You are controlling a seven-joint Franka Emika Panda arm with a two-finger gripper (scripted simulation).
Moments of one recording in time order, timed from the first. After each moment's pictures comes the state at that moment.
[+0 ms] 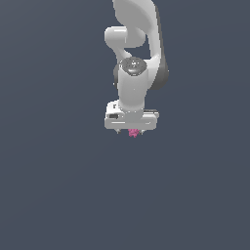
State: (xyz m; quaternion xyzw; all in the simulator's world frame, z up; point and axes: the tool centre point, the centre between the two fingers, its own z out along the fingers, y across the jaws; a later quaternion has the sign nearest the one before) arm -0.013 0.021 0.161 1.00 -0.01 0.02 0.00
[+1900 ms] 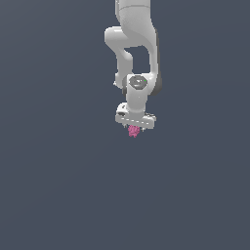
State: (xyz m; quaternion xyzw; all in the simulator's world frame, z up) arm -0.118 0.049 0.052 0.99 -0.13 0.00 0.00
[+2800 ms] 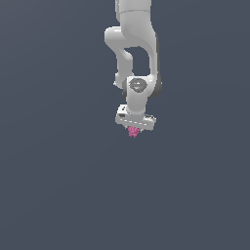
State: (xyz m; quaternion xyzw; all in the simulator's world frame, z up) arm -0.118 0.050 0.042 0.99 -0.13 0.00 0.00
